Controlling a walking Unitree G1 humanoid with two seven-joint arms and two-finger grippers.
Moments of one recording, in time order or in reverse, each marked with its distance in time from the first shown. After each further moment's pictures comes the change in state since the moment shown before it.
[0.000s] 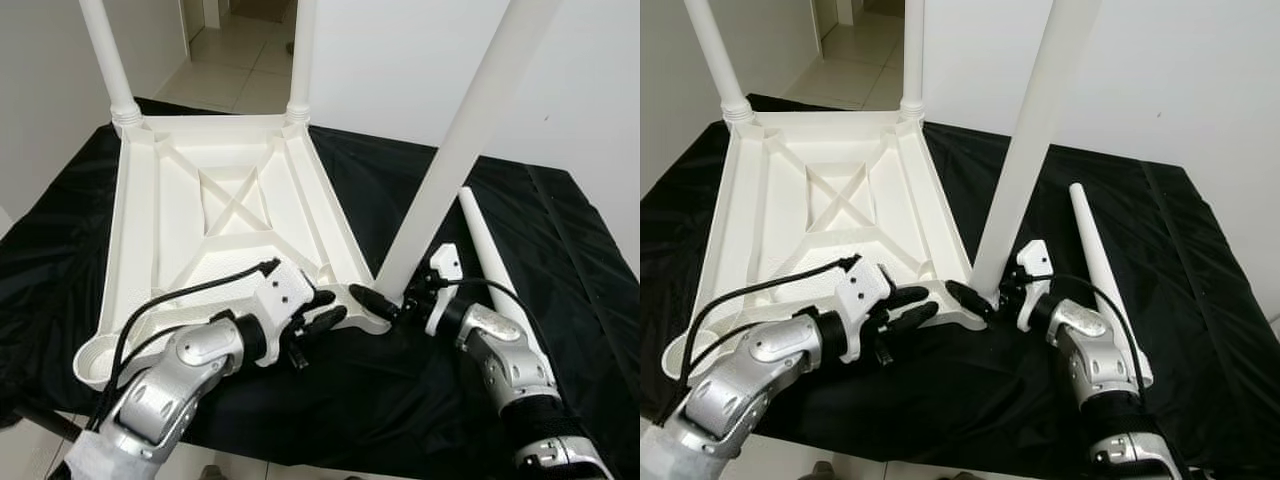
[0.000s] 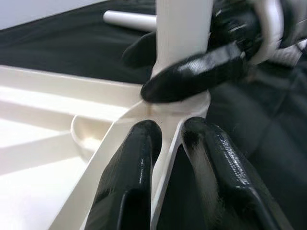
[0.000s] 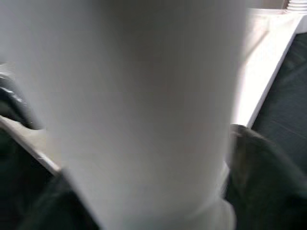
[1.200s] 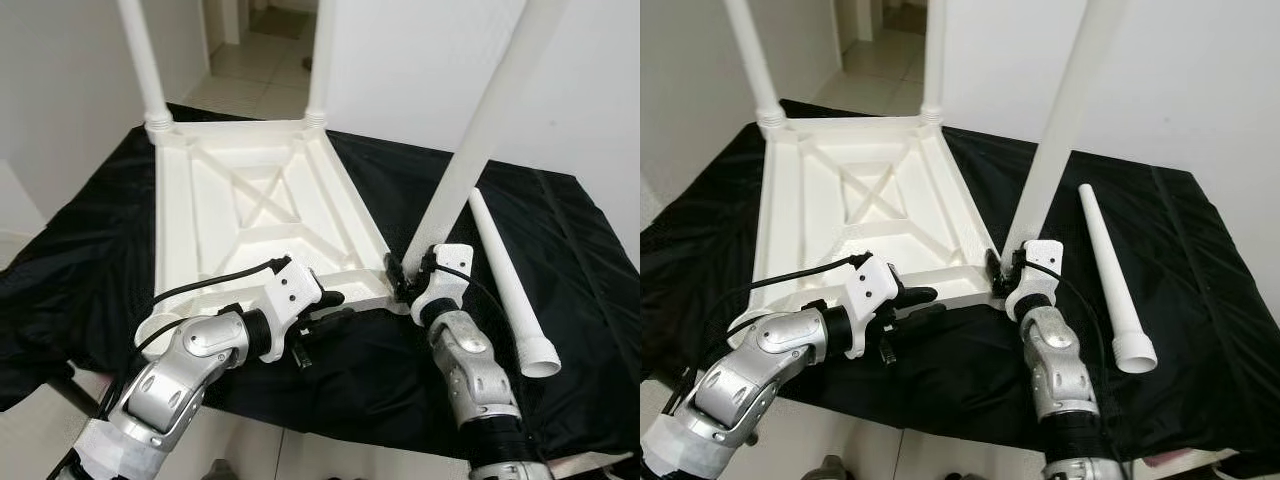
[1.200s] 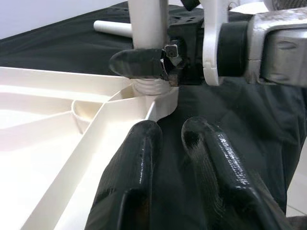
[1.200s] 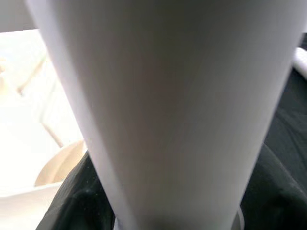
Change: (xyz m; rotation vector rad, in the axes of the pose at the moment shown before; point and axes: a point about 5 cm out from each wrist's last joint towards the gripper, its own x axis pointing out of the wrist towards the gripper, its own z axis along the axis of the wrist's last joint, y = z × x) left arm 0.007 0.001 0.006 -0.003 -0.033 -0.068; right arm 0.008 0.008 -0.008 0.132 0.006 -0.910
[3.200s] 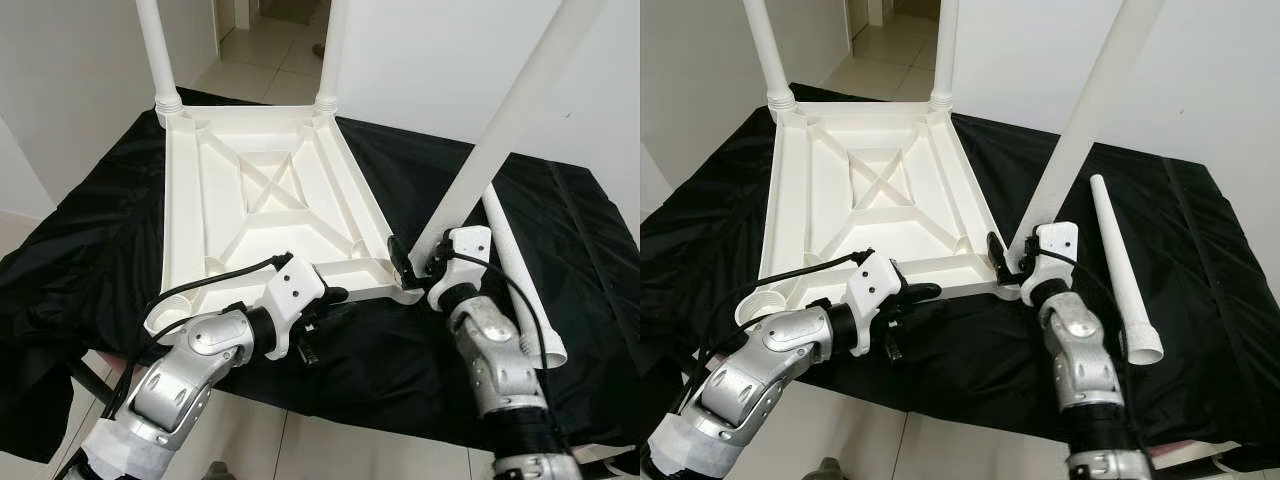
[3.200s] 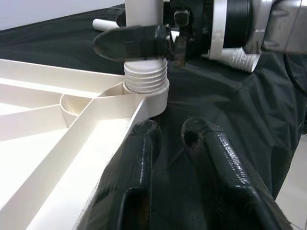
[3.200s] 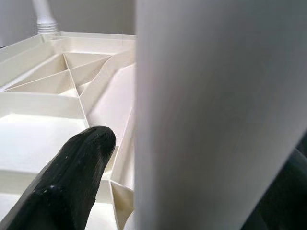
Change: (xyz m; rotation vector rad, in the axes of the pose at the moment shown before) left arm 0.003 -0.002 0.004 -0.020 -0.025 -0.001; right arm 0.007 -0.022 0.037 -0.123 -0.143 0.332
